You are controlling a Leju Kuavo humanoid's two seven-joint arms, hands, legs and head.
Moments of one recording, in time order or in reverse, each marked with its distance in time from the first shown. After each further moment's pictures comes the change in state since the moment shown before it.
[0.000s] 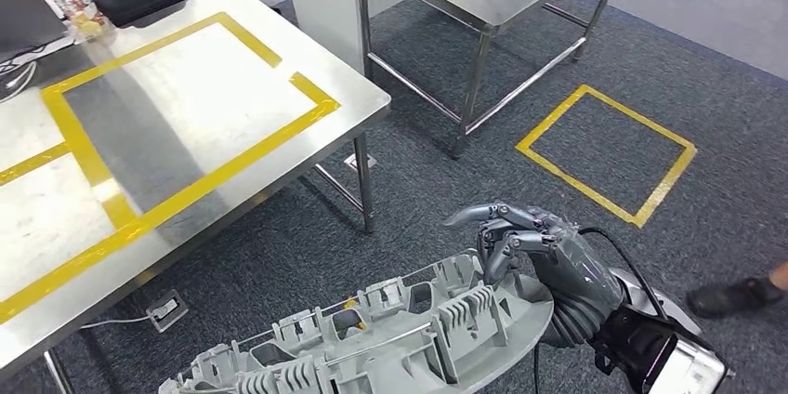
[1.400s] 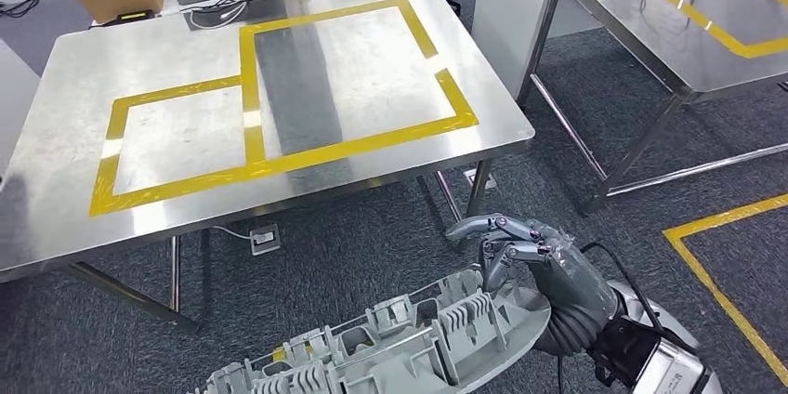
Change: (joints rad) left arm -0.008 0.004 0.004 -0.018 0.085 -0.036 -0.010; right arm 0.064 -0.023 0.000 0.007 0.022 -0.029 -0.006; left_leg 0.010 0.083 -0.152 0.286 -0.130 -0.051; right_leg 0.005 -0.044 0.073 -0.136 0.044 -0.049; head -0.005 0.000
